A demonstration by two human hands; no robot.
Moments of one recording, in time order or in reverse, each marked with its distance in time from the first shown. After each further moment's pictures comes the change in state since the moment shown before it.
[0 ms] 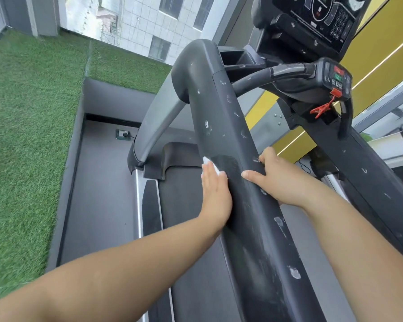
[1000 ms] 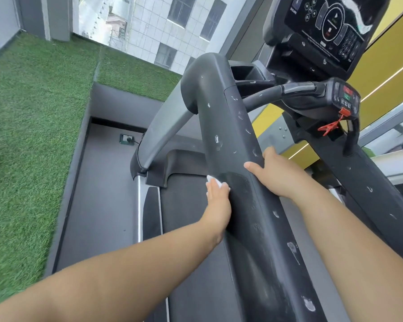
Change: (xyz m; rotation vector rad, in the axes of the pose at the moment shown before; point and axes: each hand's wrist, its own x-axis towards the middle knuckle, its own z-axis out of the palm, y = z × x) left_hand 0.018 0.006 -0.015 -0.207 -0.058 -0.255; right_hand 0.045 -0.025 -0.011 -0.104 0.105 0.051
